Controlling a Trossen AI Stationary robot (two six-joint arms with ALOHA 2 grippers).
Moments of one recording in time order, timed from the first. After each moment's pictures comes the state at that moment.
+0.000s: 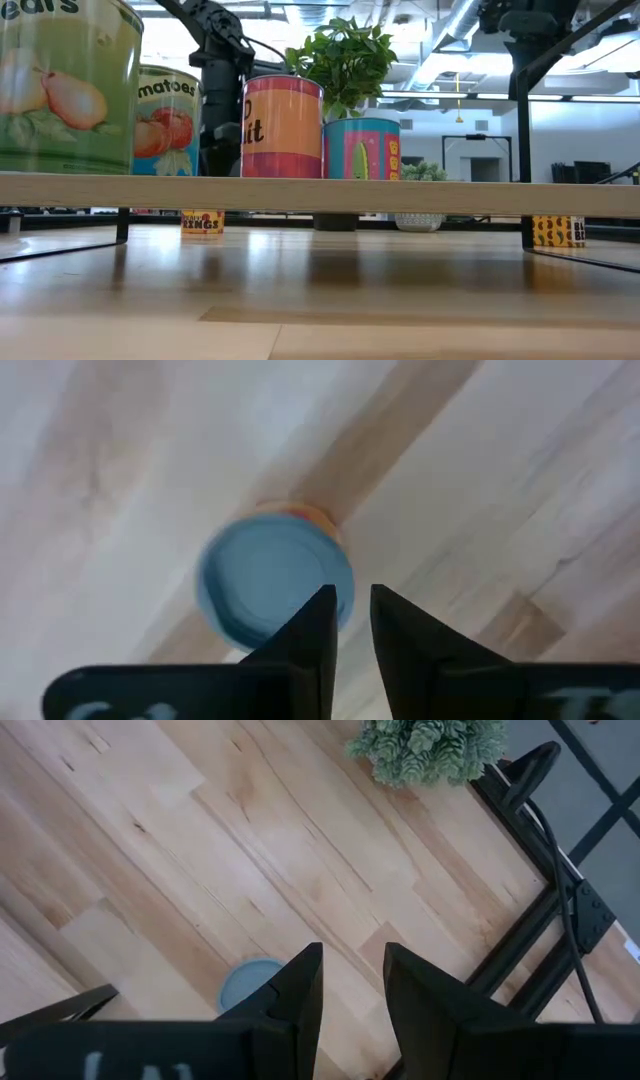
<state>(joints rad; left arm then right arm) 0.40 1.73 1.20 -0.97 -0.02 -0.29 -0.02 1.11 1.14 -1.33 0.47 0.63</state>
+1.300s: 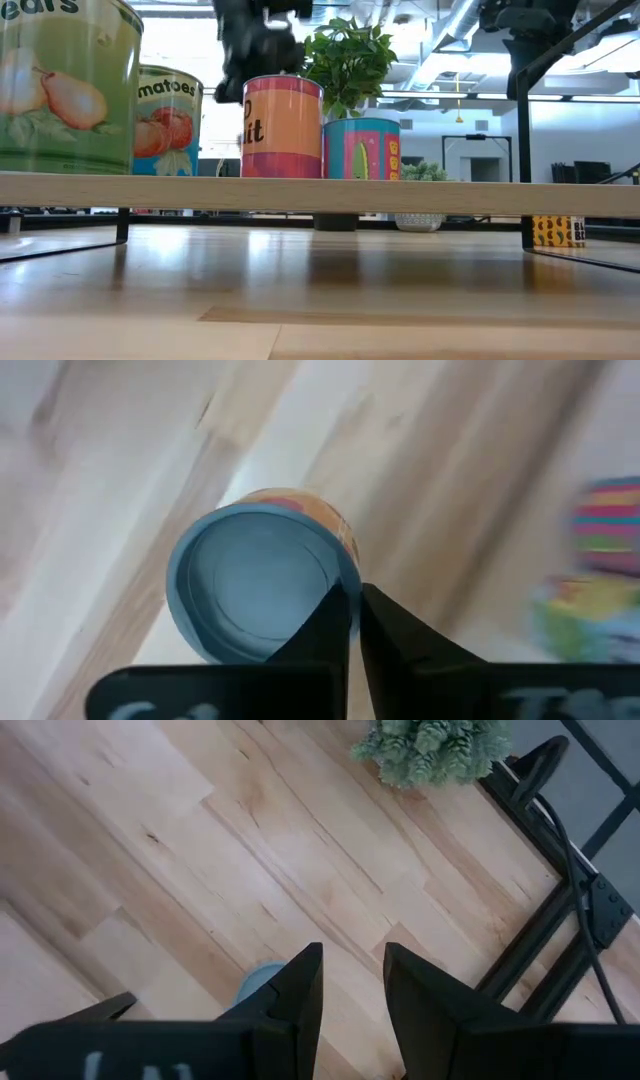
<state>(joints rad) 0.15 1.67 1.43 -1.01 0.01 -0.38 0.00 1.11 1.14 -1.32 0.47 0.68</state>
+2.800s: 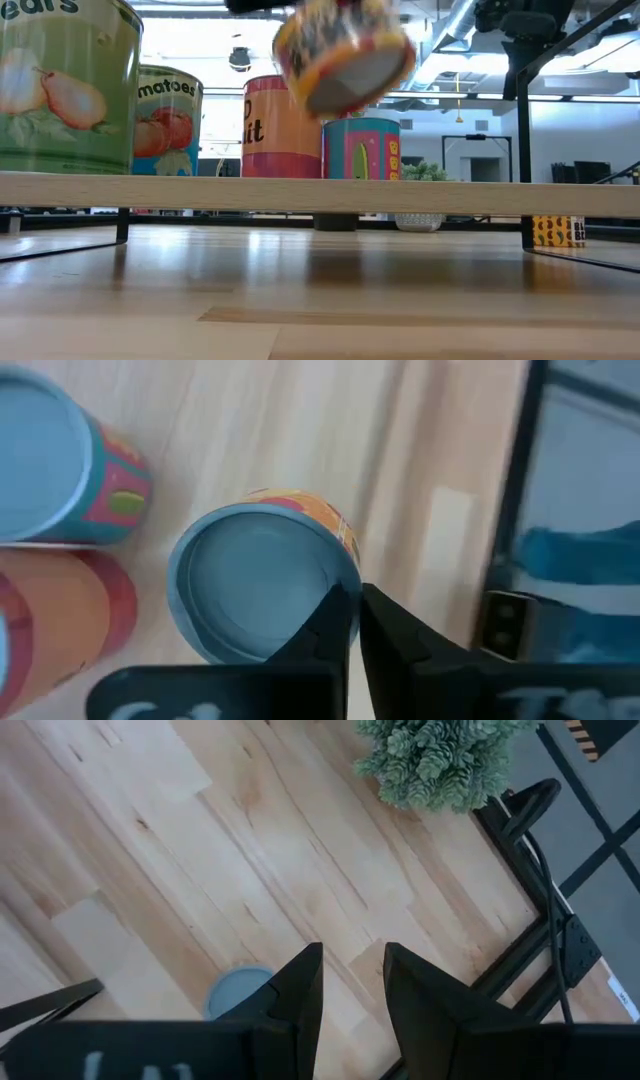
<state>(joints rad) -0.52 2.14 1.99 -1.00 -0.18 -0.77 -0.05 1.11 1.14 -1.29 0.47 0.50</state>
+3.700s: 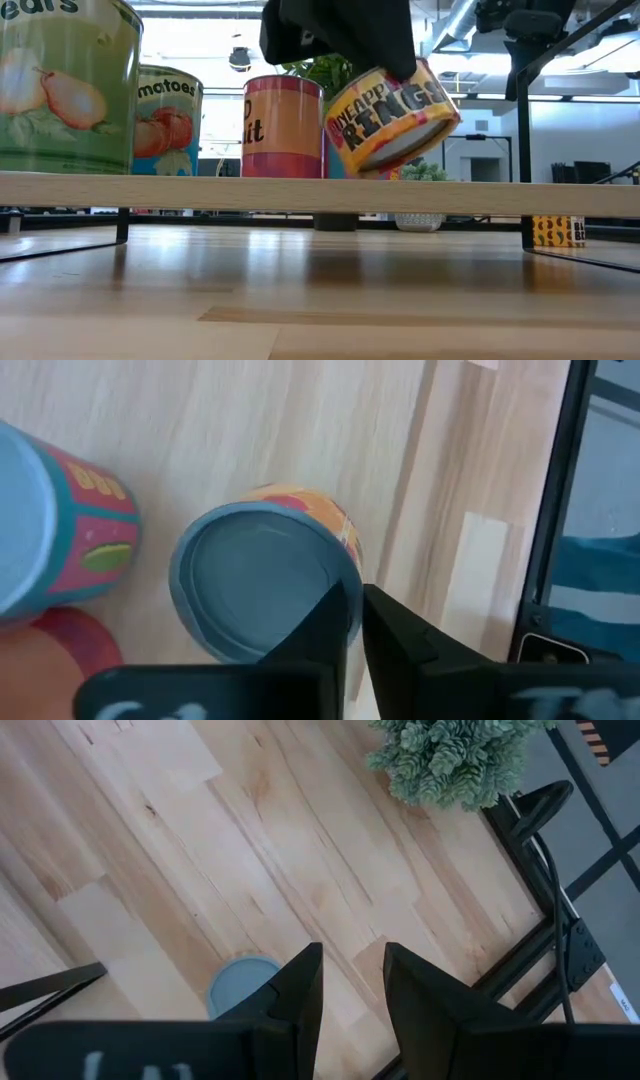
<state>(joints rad) -0.47 2.21 1.99 -0.92 -0.13 -0.72 -0.05 1.11 1.14 -1.30 0.44 0.46</state>
